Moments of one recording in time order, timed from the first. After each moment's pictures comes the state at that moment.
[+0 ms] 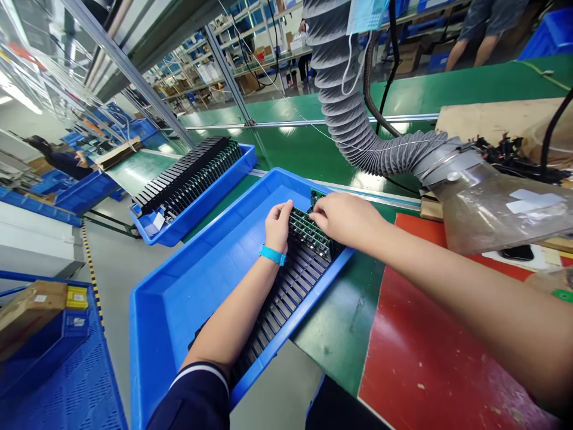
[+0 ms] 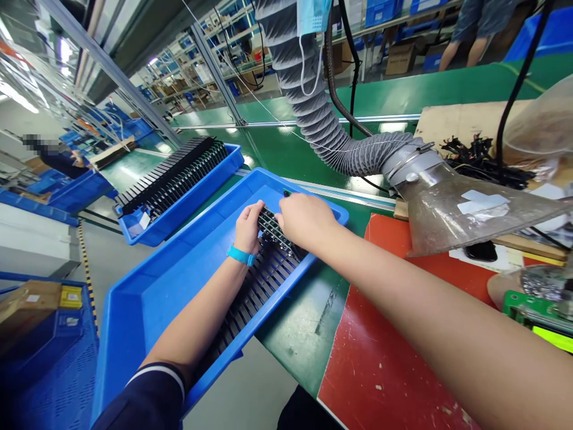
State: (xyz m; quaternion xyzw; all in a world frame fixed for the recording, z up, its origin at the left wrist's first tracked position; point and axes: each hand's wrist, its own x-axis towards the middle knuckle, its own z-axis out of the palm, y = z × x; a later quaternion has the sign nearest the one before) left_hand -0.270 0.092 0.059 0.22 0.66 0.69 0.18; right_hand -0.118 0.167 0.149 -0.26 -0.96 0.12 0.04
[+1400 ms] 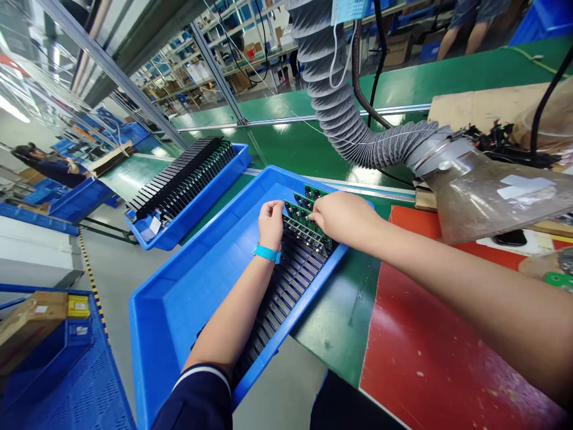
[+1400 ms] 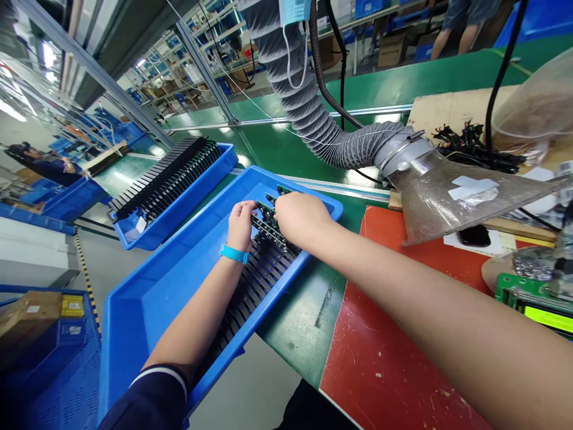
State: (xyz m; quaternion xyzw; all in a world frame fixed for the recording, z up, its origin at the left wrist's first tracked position) left_hand -0.274 0.090 0.069 0.23 0.71 0.65 0.12; right_hand -0.113 0.158 0.160 -0.28 -0.95 0.13 0.01
